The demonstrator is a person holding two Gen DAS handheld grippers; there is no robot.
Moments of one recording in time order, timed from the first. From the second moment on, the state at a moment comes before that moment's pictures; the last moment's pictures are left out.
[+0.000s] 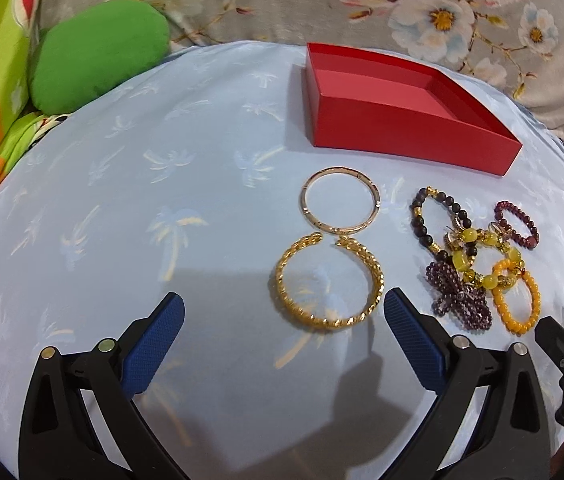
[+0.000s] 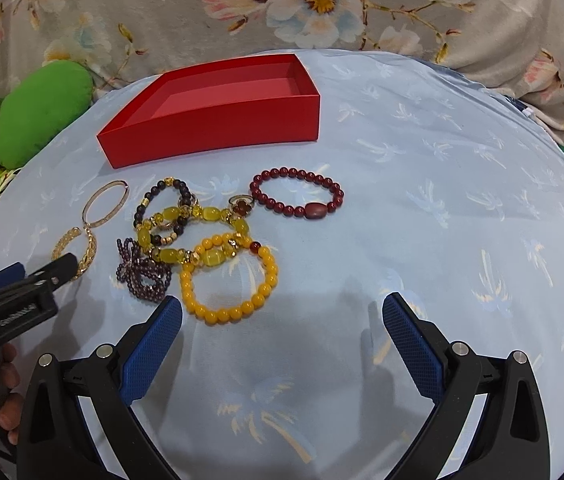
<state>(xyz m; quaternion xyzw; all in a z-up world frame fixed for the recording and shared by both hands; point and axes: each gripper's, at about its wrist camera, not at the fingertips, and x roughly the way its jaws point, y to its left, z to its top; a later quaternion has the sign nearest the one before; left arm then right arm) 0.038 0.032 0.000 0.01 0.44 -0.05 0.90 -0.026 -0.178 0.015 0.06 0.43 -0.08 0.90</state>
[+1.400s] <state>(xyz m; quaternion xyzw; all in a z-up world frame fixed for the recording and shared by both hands) 0.048 0.029 0.022 0.01 0.41 -0.06 0.91 0.013 -0.214 0.025 0.07 0.41 -0.10 0.90</state>
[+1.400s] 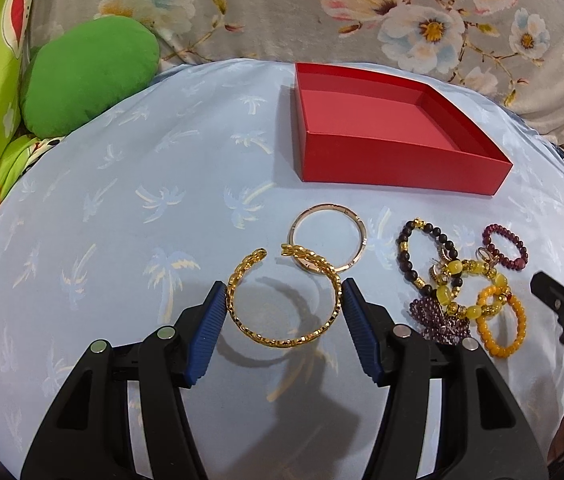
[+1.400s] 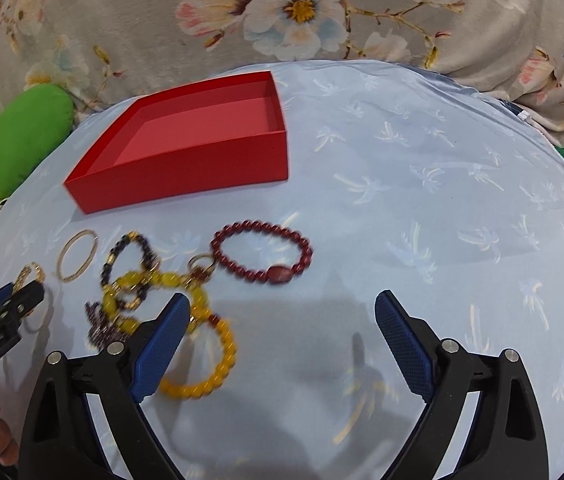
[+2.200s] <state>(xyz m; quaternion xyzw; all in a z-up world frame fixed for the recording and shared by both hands) 0.058 0.033 0.010 0.00 0.43 -0.06 0.90 0.046 -0.228 0.007 0.07 0.43 -0.11 0.89</state>
